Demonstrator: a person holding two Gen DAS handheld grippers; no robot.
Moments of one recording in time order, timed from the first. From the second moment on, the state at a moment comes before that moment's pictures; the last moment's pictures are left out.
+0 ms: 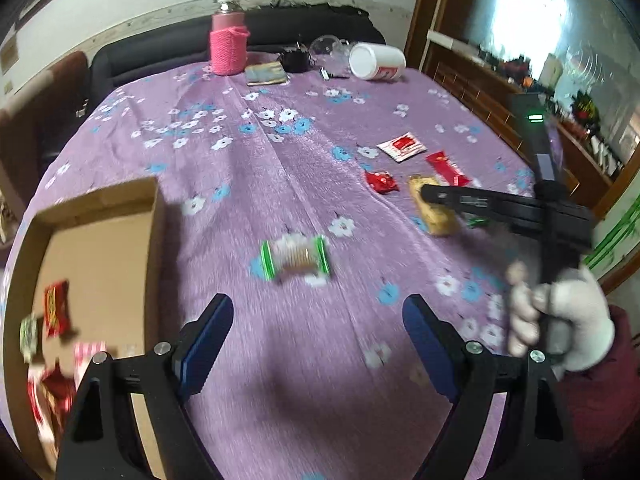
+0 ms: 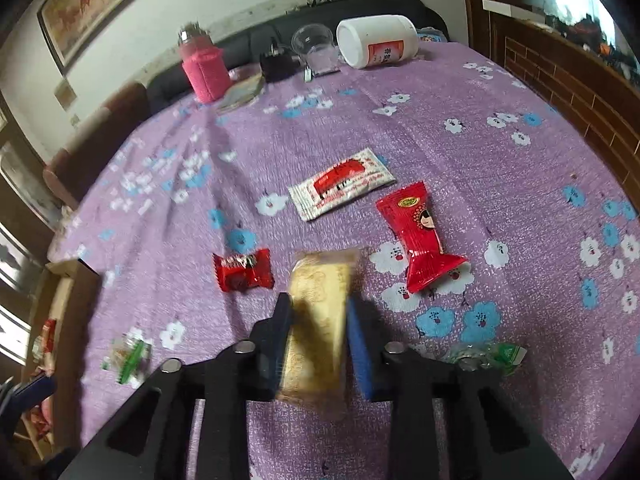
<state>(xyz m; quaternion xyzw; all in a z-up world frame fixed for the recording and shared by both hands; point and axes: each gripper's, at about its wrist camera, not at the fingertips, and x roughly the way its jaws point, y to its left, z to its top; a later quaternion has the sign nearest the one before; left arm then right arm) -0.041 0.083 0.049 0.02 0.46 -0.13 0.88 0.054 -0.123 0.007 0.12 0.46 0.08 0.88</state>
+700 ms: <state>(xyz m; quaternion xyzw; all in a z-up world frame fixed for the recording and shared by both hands) 0.009 0.051 0.012 0.09 0.47 -0.16 0.86 0.045 -0.085 0.005 0.02 0.45 0.12 0.89</state>
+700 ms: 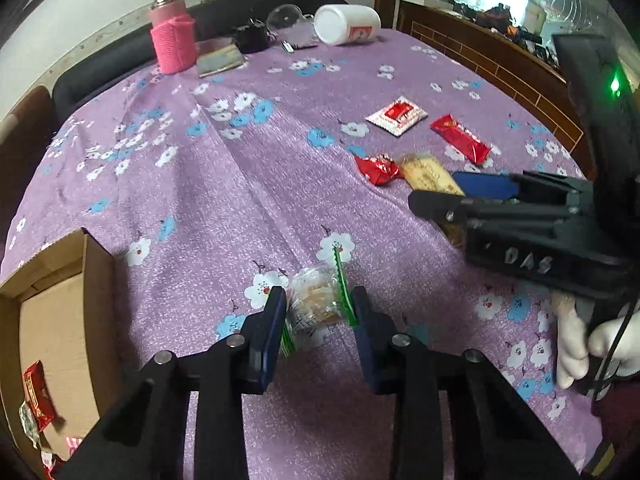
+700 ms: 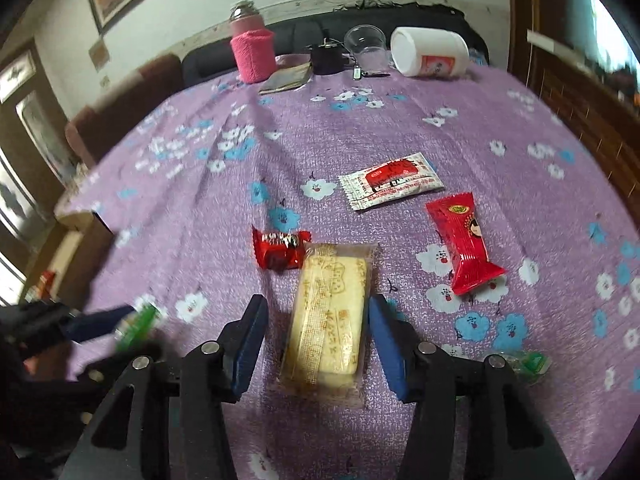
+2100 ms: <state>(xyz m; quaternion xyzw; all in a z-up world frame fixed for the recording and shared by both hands) -0.034 0.315 0.037 -0.24 0.42 -0.01 0.88 -0.004 0.138 0.047 0.05 0.45 0.38 0.81</state>
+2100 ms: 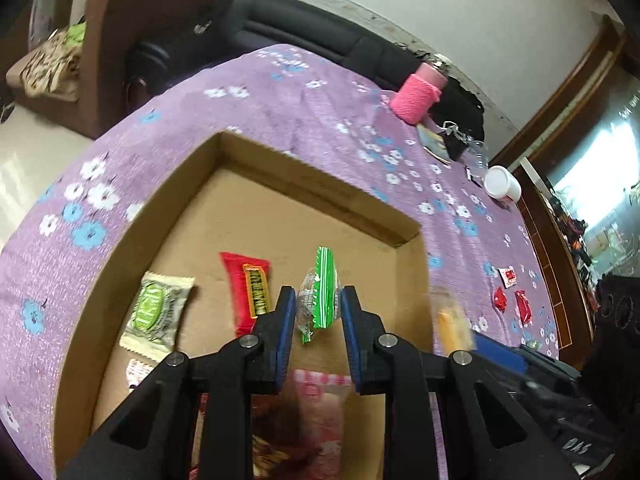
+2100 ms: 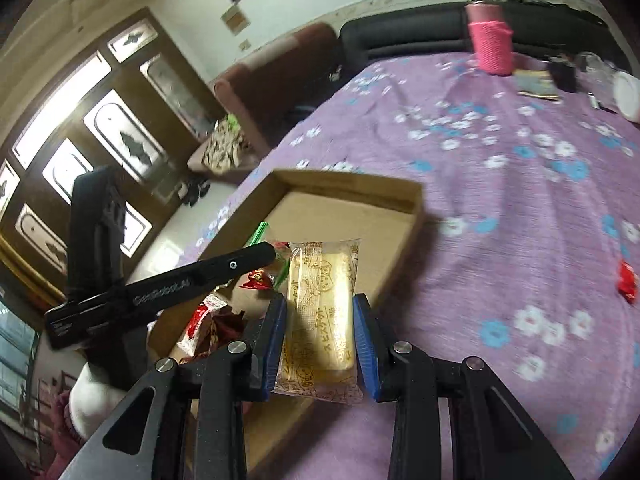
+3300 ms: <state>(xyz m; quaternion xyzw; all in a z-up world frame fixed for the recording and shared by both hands) -0.147 0.220 0.108 -0.18 0.33 0.06 0.92 0.010 -0.012 0.052 0.07 0.35 0.21 0.91</state>
